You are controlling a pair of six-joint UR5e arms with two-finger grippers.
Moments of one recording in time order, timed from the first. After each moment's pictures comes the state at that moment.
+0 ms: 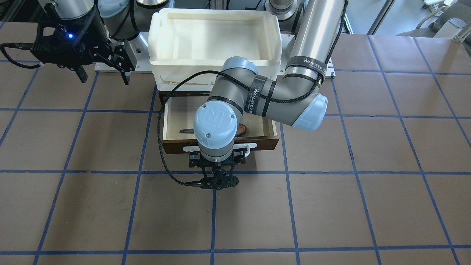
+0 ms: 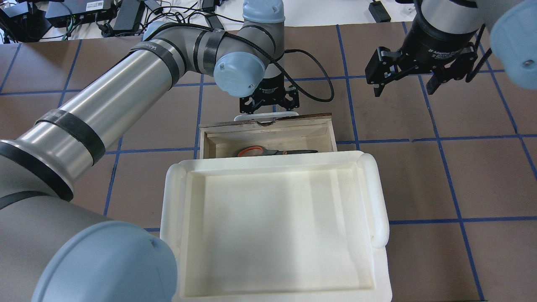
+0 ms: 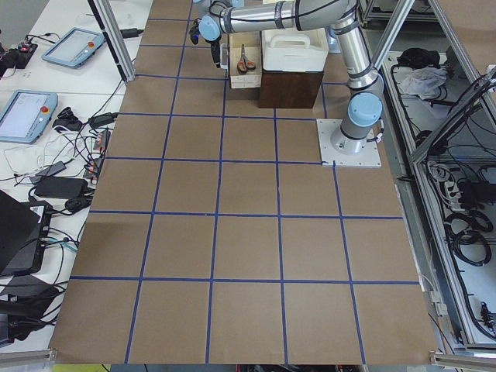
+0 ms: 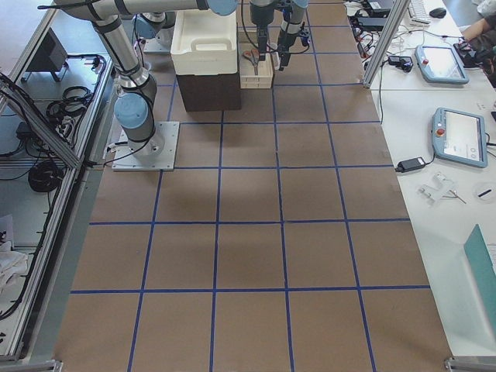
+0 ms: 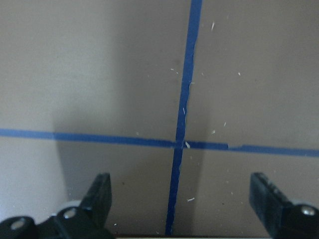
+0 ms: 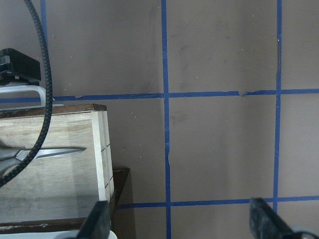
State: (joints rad) left arm -1.93 -2.15 -1.32 -1.39 1.53 -0.44; right arm 1.59 -1.63 1.57 -1.56 -1.59 0.03
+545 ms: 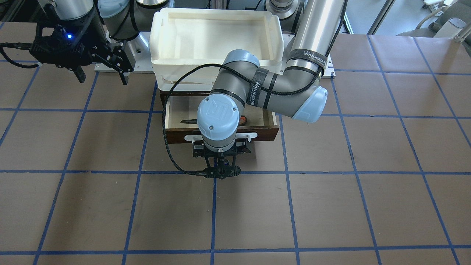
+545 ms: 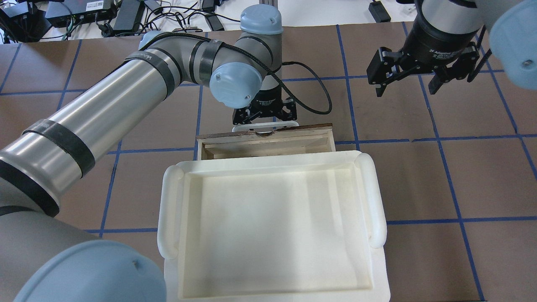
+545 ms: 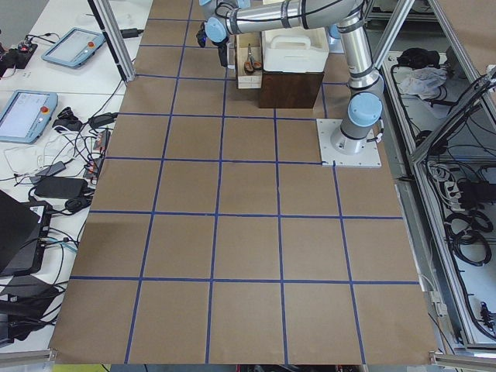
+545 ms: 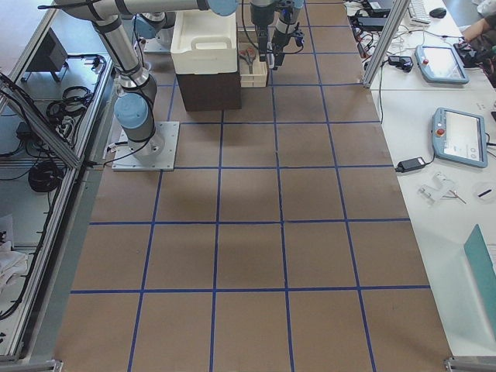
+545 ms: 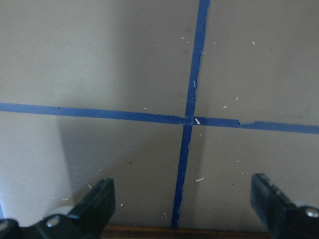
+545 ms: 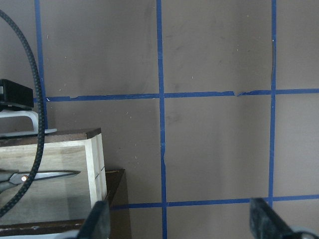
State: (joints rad) left arm -1.94 -2.11 -1.40 -1.40 1.53 -0.44; right arm 1.59 -1.63 1.57 -1.56 -1.61 0.03
